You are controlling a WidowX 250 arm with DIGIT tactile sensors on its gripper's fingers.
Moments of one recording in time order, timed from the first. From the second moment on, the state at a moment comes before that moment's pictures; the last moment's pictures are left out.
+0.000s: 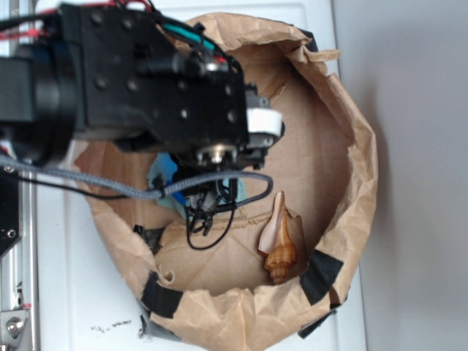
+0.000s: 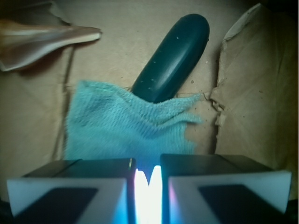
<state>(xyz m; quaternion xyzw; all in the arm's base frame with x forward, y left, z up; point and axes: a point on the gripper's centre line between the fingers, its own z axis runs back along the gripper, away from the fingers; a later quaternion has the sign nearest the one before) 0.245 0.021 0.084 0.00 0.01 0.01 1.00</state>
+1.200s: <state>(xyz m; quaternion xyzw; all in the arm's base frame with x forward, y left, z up) 0.264 0.007 0.124 -0.11 0.06 0.04 0.99</state>
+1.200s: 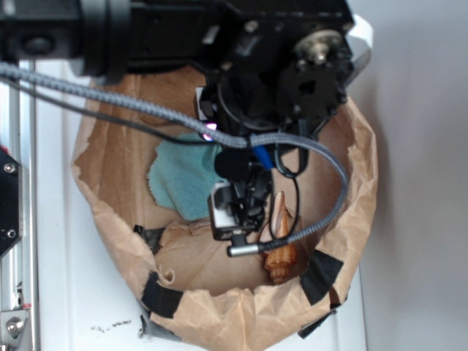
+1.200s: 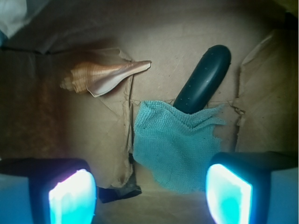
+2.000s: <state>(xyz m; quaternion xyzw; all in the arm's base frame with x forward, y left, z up) 0.298 0.008 0.073 -0.05 0.01 0.09 0.99</state>
